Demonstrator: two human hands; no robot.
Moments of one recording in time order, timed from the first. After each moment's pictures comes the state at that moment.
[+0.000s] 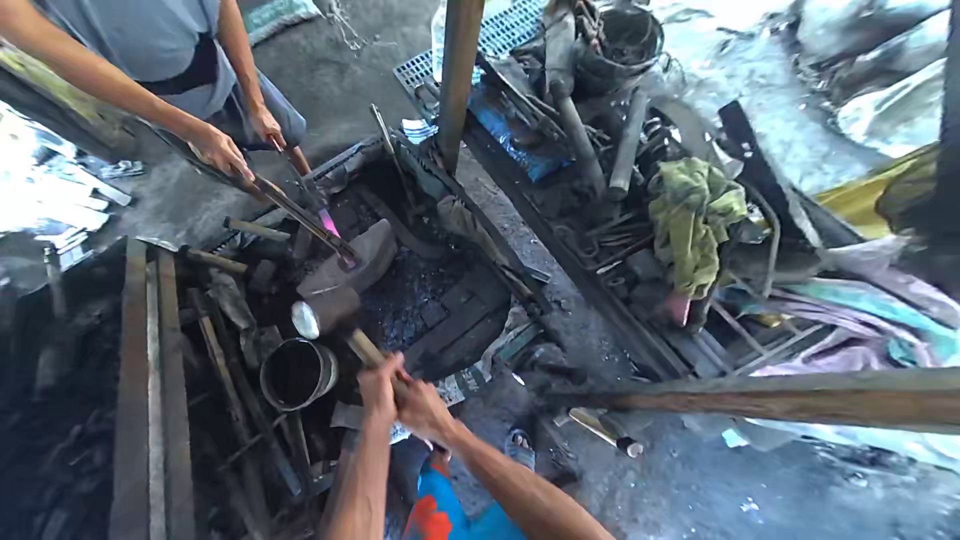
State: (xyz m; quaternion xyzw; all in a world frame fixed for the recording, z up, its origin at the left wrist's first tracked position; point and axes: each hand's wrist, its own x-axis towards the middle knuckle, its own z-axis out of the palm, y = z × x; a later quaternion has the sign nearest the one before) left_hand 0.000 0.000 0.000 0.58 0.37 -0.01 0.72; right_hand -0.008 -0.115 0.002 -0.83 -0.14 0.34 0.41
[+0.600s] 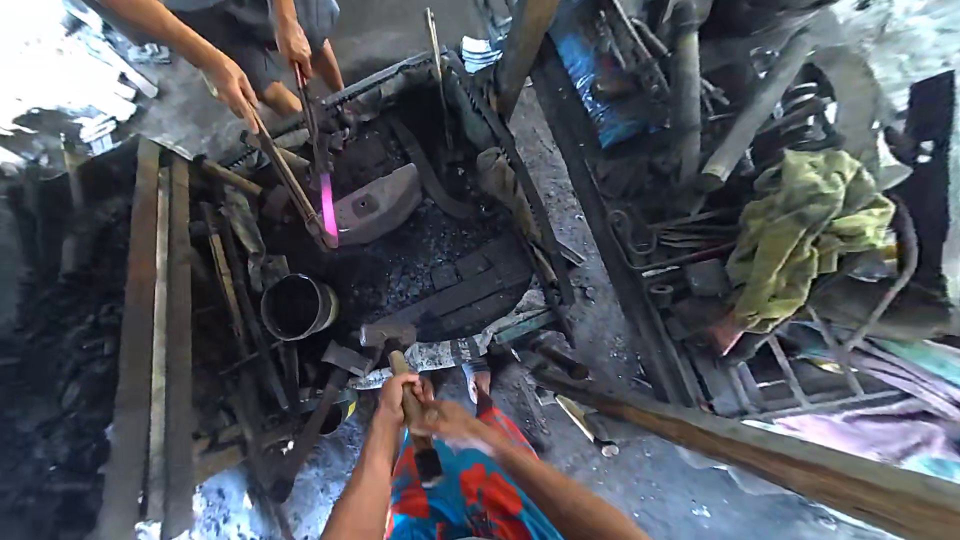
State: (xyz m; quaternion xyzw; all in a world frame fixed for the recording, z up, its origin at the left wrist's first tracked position) left_hand -0.092 -0.055 -0.087 0.34 0.55 -0.15 0.75; right_hand -0.060 -0.227 -0.063 -0.65 -0.12 0.61 0.44
